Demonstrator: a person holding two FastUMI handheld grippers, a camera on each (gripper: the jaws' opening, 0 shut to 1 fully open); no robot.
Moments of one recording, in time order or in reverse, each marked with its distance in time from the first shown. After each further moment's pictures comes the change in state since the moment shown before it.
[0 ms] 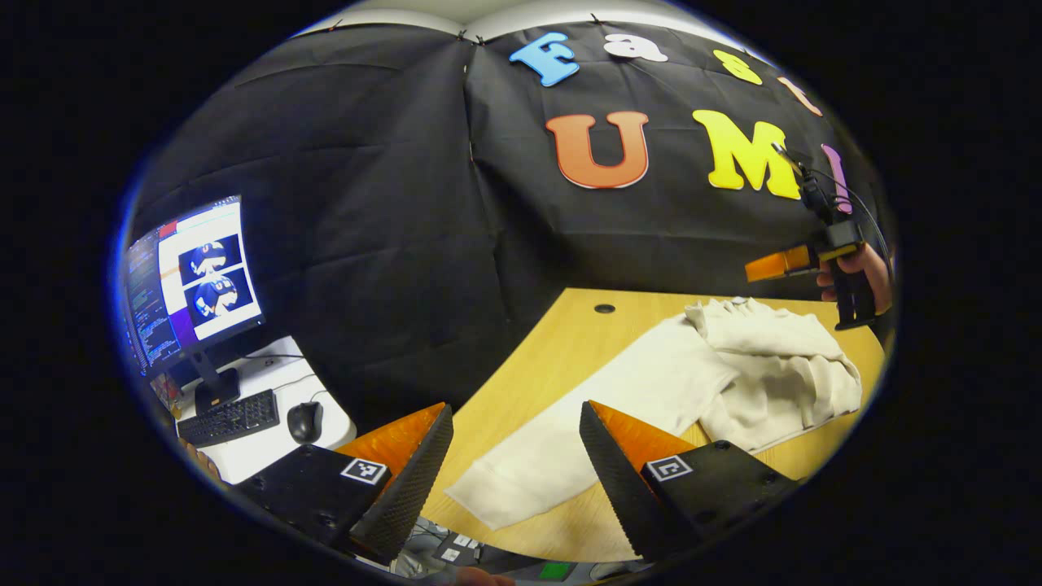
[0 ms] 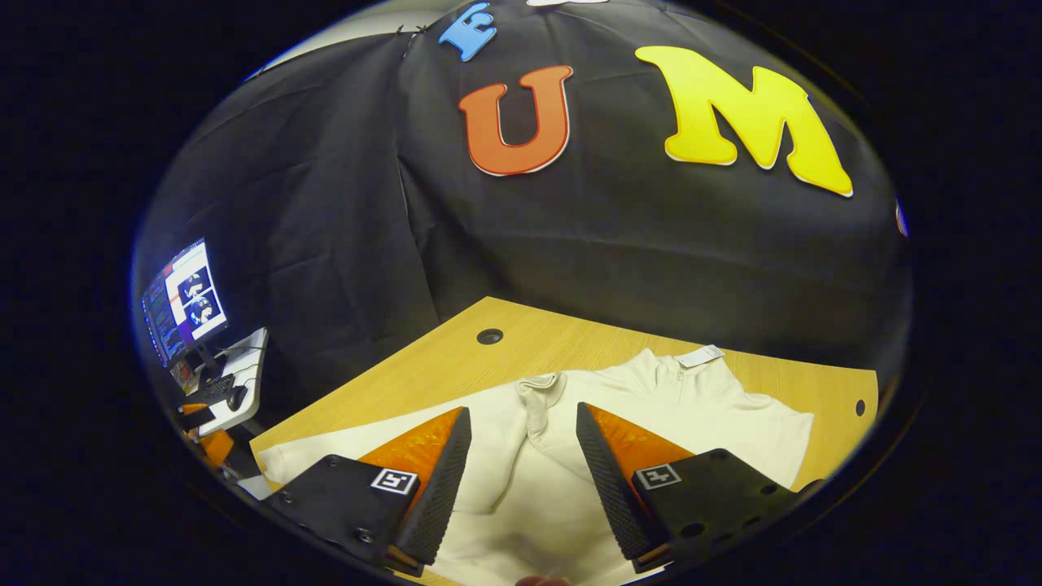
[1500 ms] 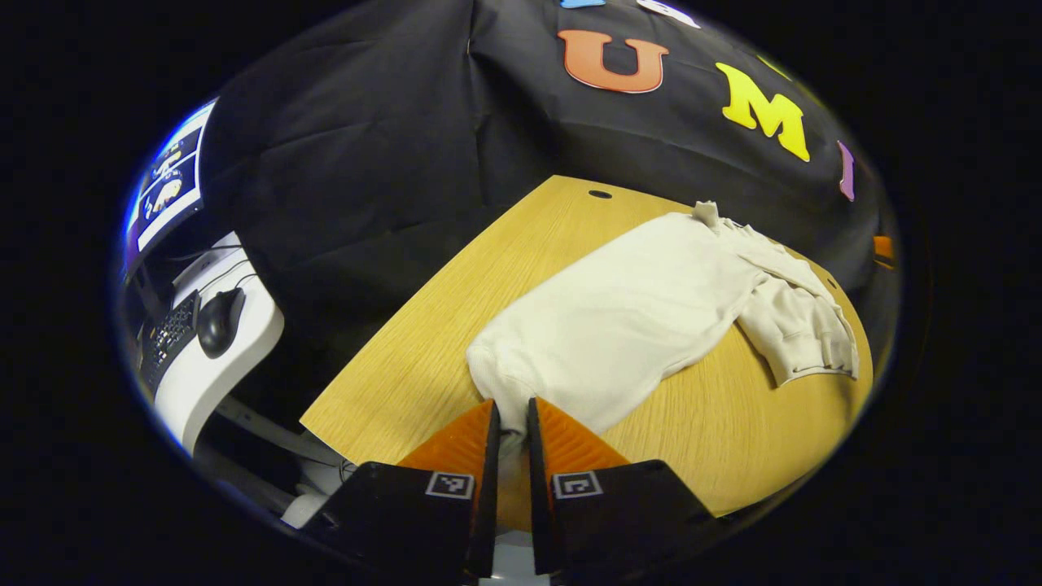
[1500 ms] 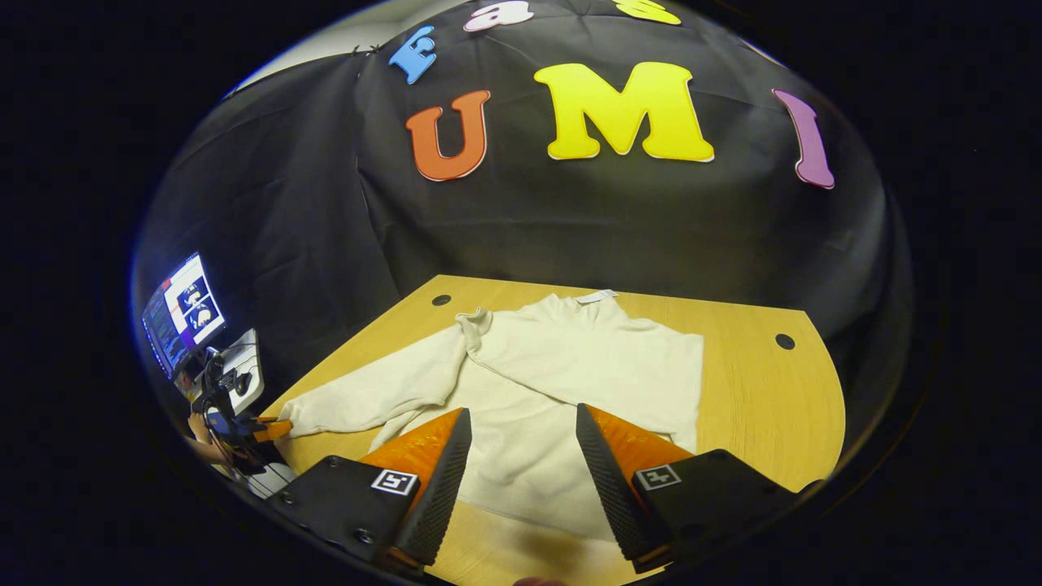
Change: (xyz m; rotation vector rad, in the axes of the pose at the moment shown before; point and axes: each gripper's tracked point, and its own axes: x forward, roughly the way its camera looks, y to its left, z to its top) left arm 0.053 0.018 -0.117 -0.122 0.328 -0.136; right arm -0.182 -0.080 -0.075 0.134 0.069 -0.182
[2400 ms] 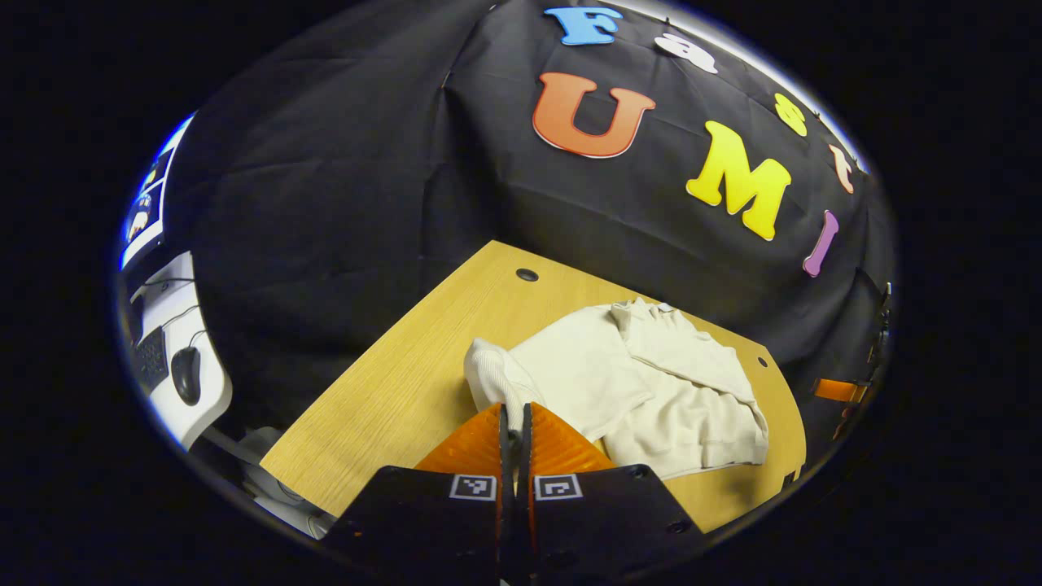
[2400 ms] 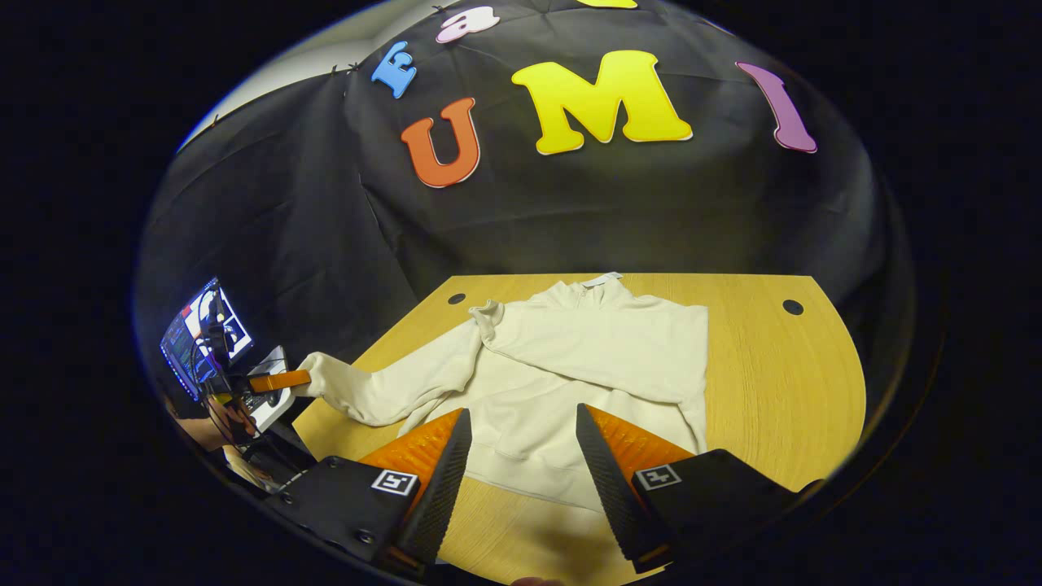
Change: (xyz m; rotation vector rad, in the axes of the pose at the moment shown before) left arm -0.042 -0.119 0.150 -0.046 -0.170 -0.236; right arm -0.044 -0.004 -0.005 0.106 -0.005 0.104
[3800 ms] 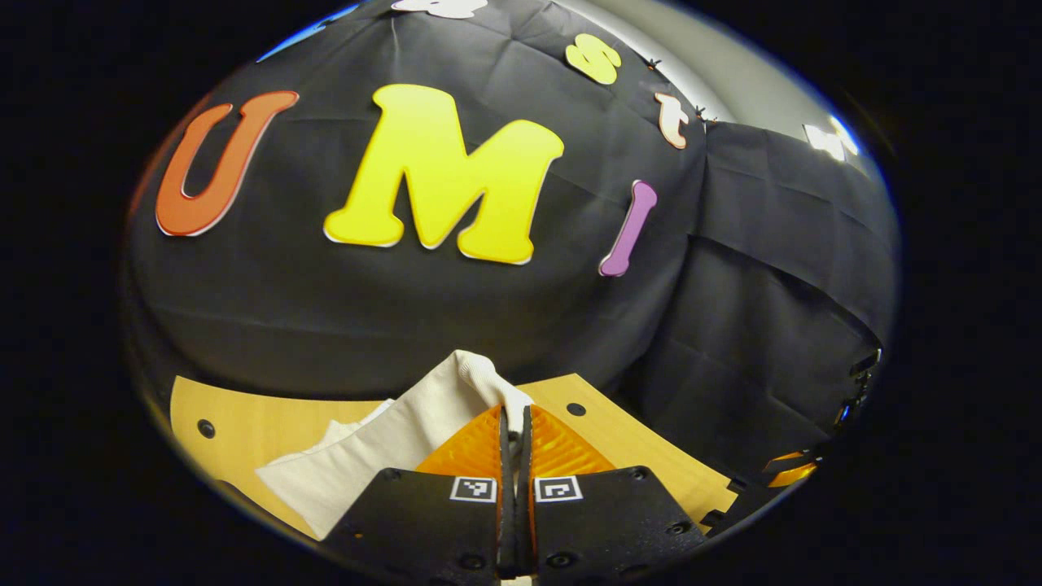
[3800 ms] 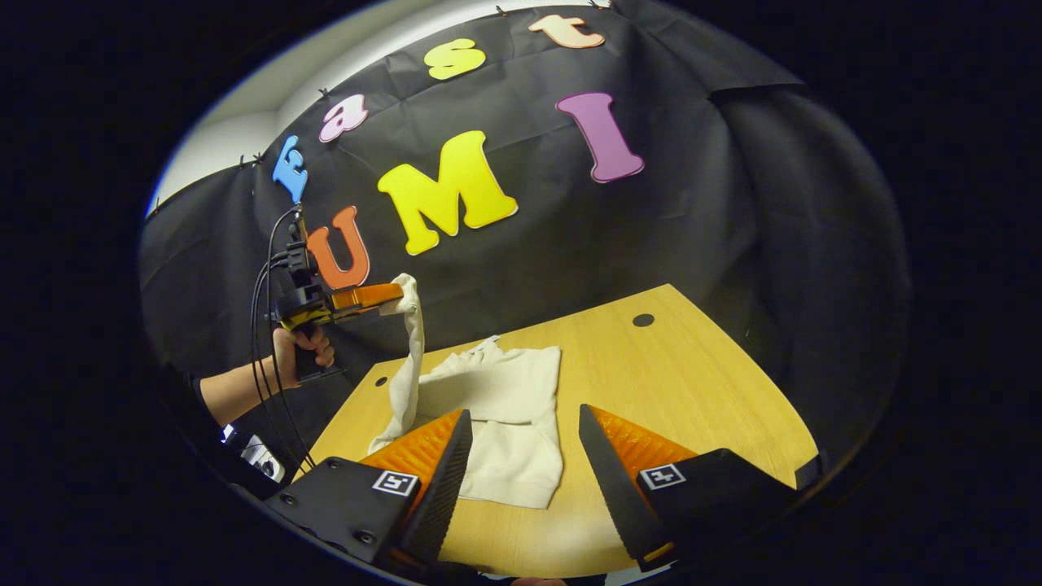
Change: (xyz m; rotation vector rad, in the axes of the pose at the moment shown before) left arm 0.159 -0.489 0.124 0.291 0.006 -0.737; right arm -0.175 -0.165 0.026 0.256 -0.251 -0.325
